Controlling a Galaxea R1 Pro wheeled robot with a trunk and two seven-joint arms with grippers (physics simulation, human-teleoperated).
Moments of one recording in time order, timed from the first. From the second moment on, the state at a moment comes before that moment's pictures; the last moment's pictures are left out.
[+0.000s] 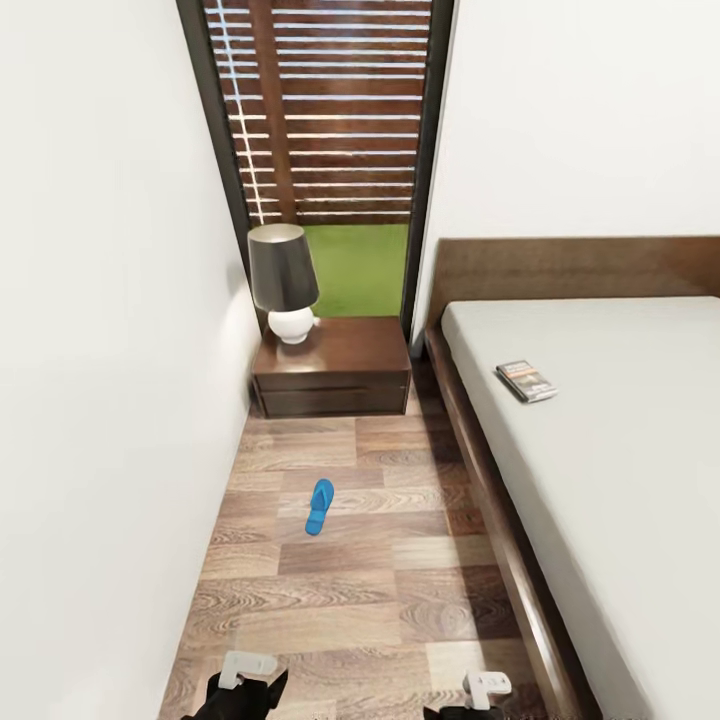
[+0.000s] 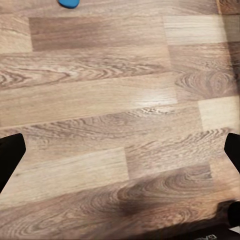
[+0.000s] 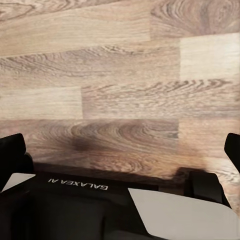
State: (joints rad) left arm -0.15 0.00 0.00 -0.78 0.01 0.04 -0.25; right arm -0.19 0.06 -0.05 -0.70 0.01 0.27 0.21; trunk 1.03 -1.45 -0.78
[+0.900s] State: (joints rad) left arm -0.38 -0.02 0.01 -0.89 0.01 0.33 -0.27; right arm -0.30 -0.01 -0.06 -0.89 0.00 0.61 0.21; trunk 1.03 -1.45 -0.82
